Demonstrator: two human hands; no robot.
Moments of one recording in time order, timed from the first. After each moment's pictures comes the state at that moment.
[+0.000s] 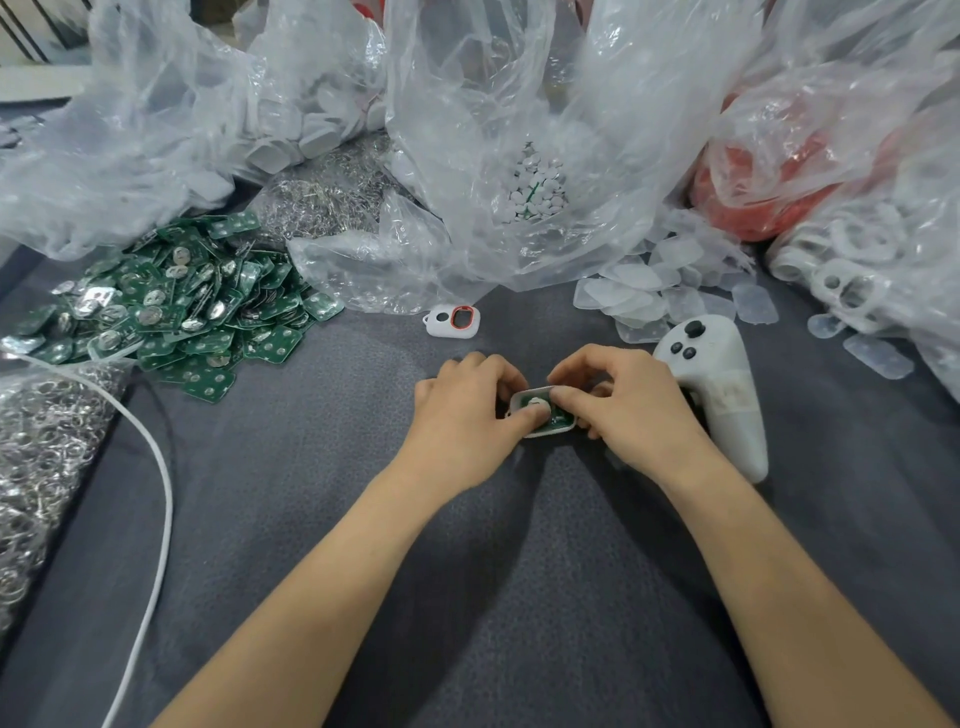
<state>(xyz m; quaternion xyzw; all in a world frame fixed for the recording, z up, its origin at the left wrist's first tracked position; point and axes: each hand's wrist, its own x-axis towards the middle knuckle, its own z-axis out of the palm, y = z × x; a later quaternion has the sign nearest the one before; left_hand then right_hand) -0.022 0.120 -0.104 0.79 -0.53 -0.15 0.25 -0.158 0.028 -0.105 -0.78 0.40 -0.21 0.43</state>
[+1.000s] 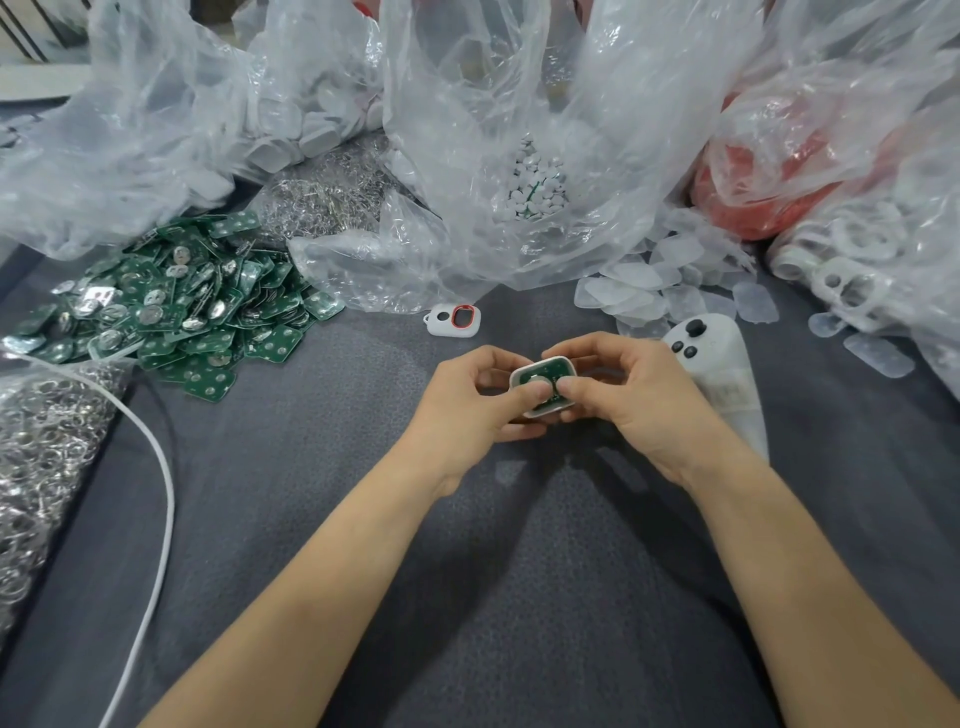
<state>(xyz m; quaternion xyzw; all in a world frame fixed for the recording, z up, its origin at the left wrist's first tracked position) -0.028 0.120 -0.099 0.59 -0.29 -0.48 0.58 -0.162 0.032 -0.091 -0.65 0.31 -0.26 0.64</state>
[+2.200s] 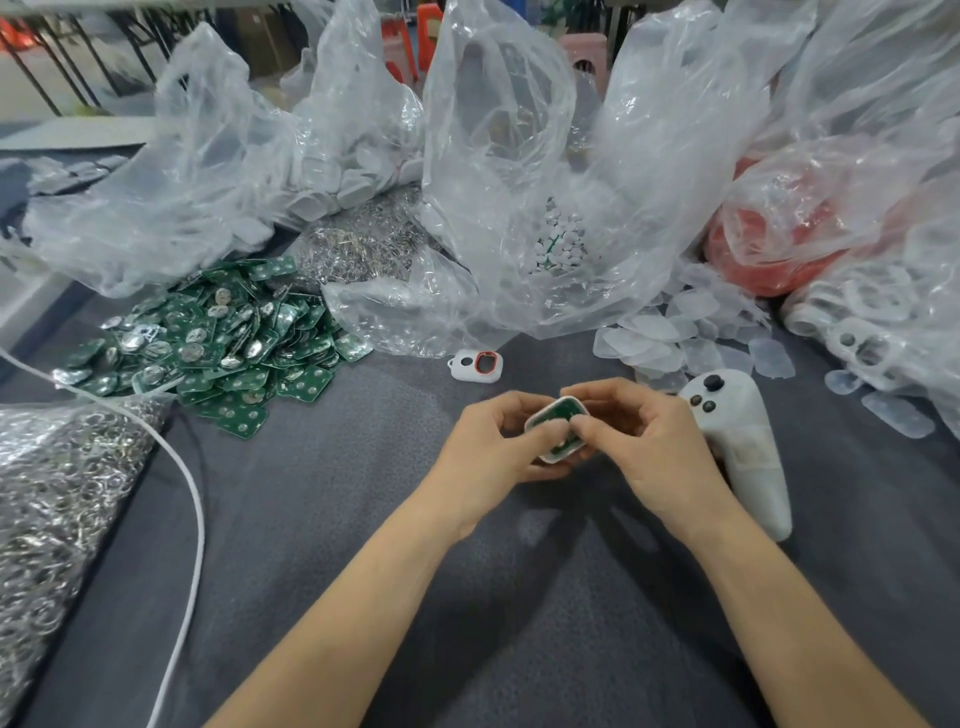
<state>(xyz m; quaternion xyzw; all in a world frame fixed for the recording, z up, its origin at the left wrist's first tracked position) -0.022 0.119 -0.104 0.56 -0.32 -0.50 0.58 -0.157 0.037 -0.097 -0.69 0.31 -0.32 0.57</state>
